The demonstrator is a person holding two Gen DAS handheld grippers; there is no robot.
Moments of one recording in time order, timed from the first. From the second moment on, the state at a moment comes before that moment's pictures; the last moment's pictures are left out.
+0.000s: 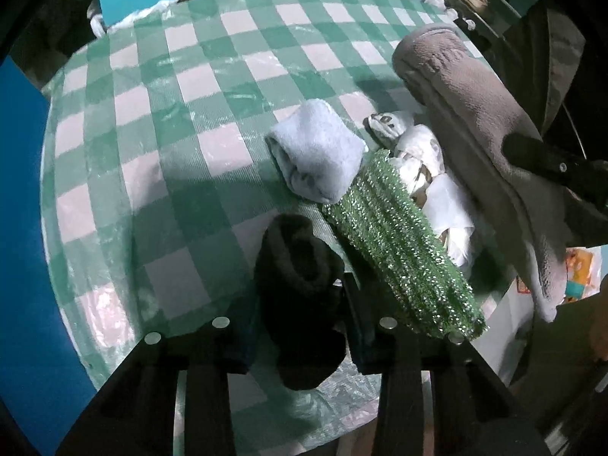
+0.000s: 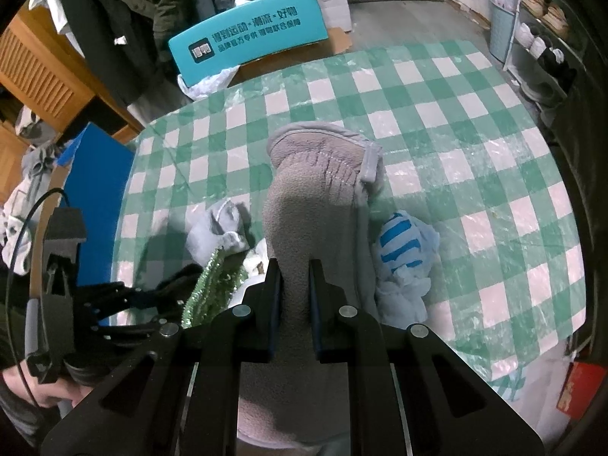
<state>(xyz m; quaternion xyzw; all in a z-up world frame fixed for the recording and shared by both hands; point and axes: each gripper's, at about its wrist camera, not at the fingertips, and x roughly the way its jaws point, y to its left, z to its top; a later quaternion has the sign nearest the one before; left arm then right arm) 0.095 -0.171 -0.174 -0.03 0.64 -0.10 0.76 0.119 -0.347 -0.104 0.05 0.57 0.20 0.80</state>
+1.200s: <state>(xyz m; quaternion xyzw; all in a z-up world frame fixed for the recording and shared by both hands) 0.064 -0.110 -0.063 -0.06 0.54 -0.07 0.83 0.107 -0.292 -0.031 0.05 0.51 0.26 0.82</state>
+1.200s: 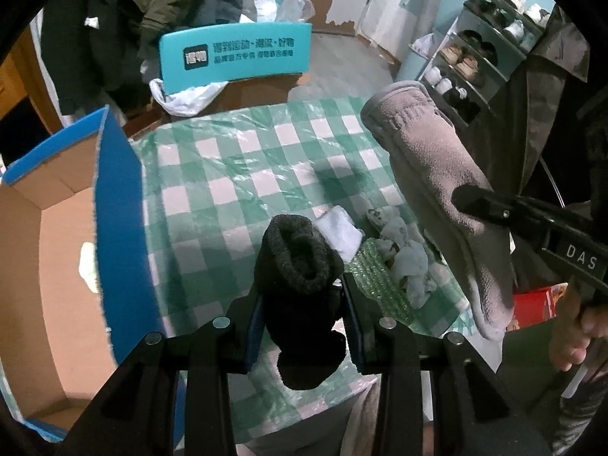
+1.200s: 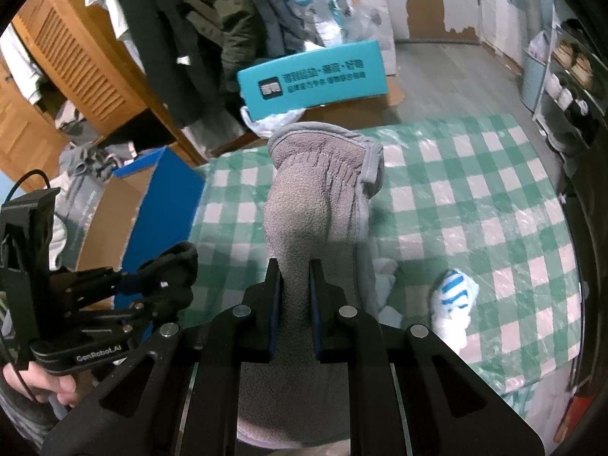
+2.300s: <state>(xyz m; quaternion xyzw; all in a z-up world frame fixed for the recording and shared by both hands) 0.013 -0.009 -0.022 -0.09 0.50 -0.01 0.86 0.092 -0.160 0.002 0.00 0.49 0.34 0.80</state>
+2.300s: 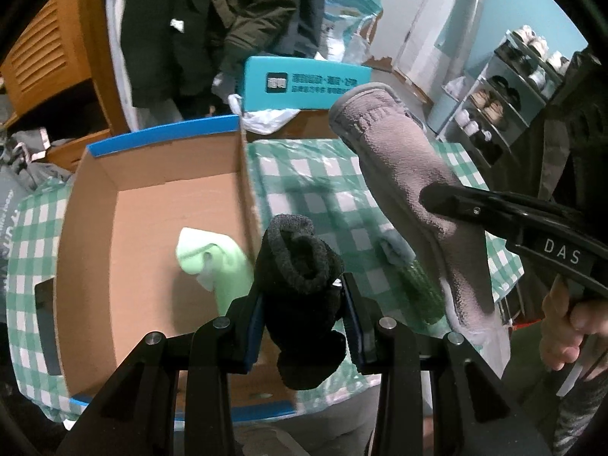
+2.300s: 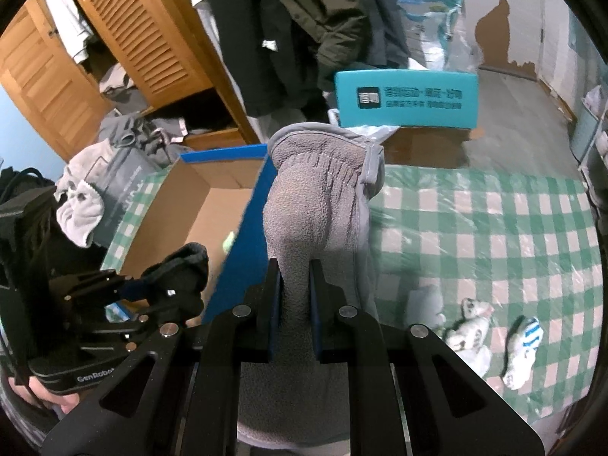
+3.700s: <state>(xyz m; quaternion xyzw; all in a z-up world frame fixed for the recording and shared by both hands) -0.028 0.129 -0.040 -0.19 0.48 0.09 0.85 0.069 0.027 -0.021 -0.08 0.52 0.42 0.74</state>
